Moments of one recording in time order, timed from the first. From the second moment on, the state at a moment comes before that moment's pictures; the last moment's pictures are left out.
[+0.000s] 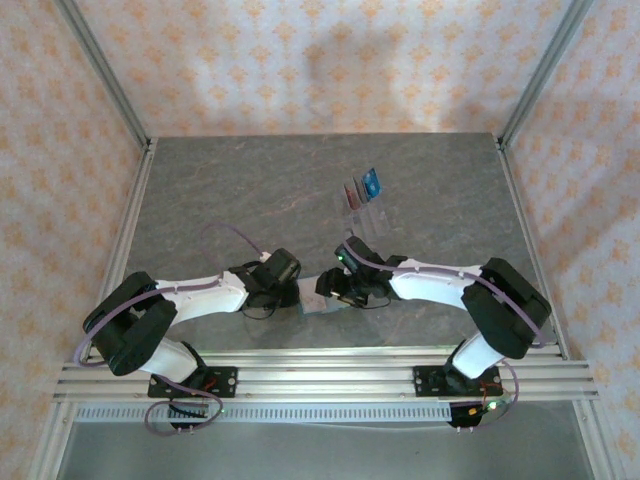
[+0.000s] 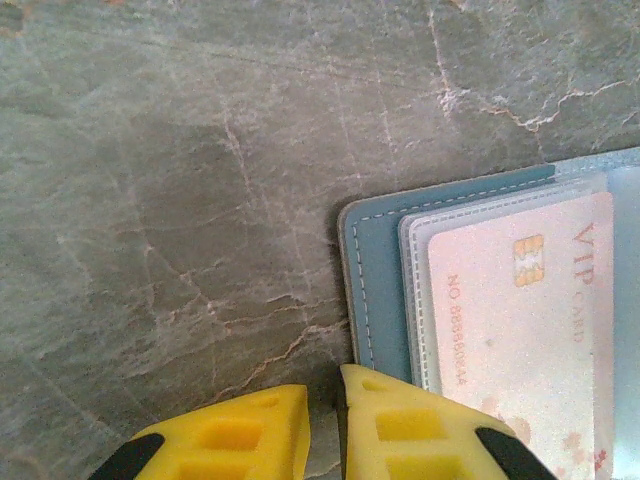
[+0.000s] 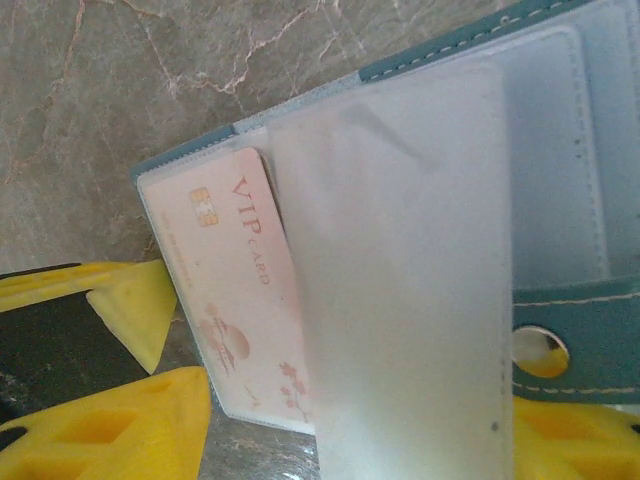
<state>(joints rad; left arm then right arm) -0.73 1.48 0.63 -0.28 0.00 -0.89 0.82 1.56 0.77 -0.23 -0.28 1.04</state>
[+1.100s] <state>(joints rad) -0.71 1.43 0.59 -0.24 0.04 -0.89 0.86 1.70 0.93 -0.17 -0.30 0.99</state>
